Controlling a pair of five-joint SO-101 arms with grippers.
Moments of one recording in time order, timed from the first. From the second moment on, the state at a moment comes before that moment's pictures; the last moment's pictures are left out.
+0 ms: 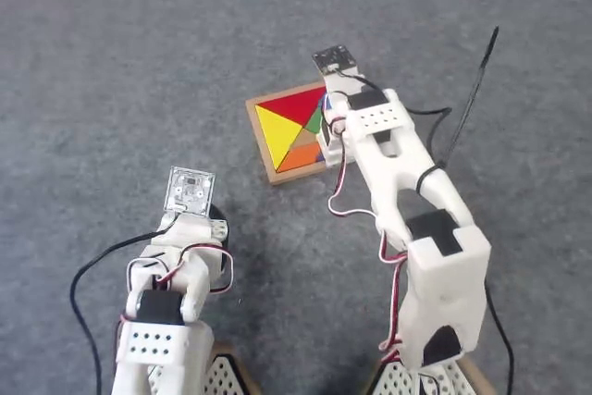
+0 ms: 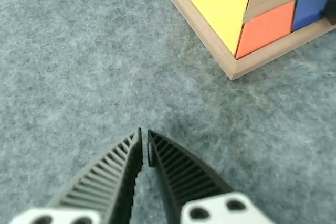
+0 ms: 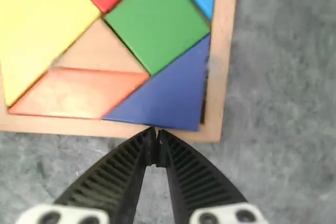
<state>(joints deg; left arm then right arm) -2.5 -84.9 97.3 45.2 -0.3 -21.0 25.8 -3.6 62.6 3.7</state>
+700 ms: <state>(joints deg) -2.5 -84.9 97.3 45.2 -0.3 -16.4 31.6 -11.2 64.4 4.4</state>
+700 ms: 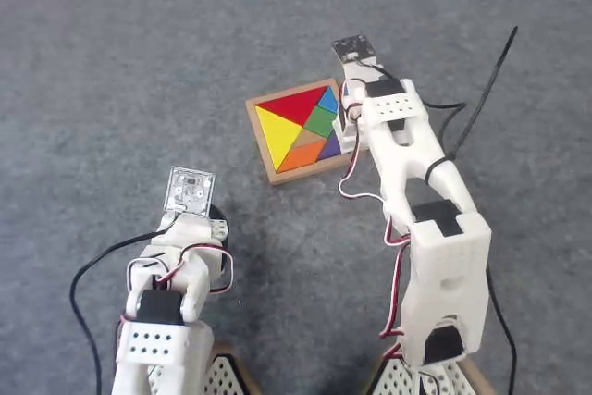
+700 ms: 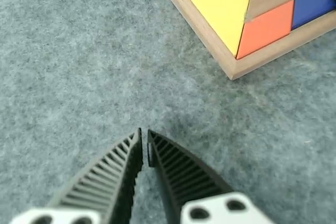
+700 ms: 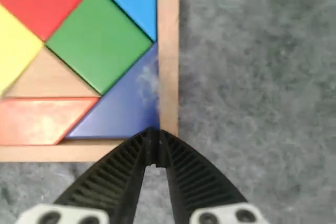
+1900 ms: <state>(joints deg) -2.5 -85.0 97.3 45.2 -0.3 -8.4 -59.5 80.2 49.1 5.4</state>
